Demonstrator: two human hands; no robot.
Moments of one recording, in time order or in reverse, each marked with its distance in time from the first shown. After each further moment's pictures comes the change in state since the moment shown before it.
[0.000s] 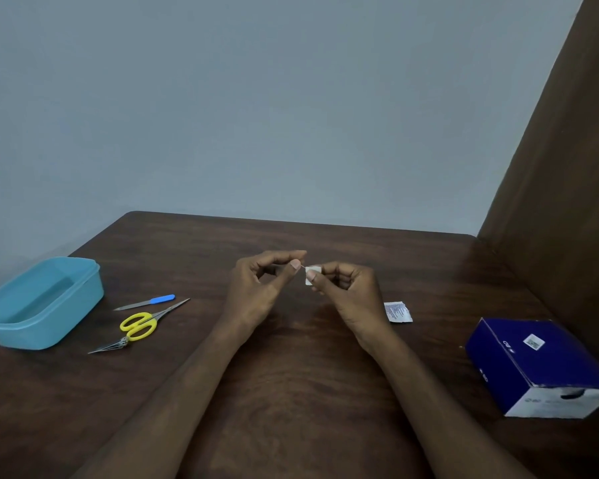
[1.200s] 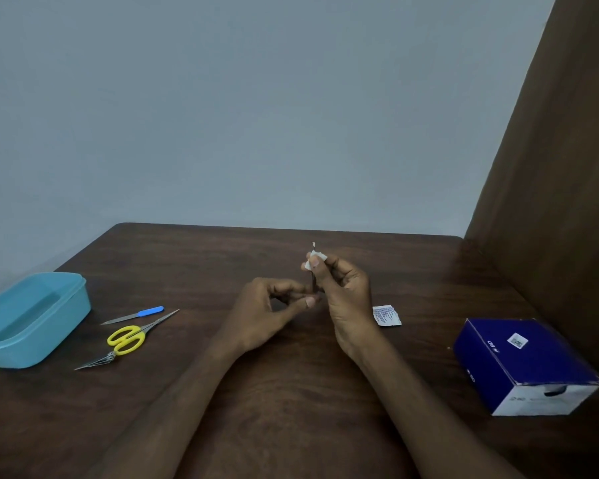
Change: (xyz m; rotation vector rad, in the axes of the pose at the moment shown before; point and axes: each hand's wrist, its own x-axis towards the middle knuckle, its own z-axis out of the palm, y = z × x) left_hand -0.010 0.015 0.010 0.229 -0.347 0.024; right_hand -0.002 -0.018 0.015 0.380 0.193 0.037
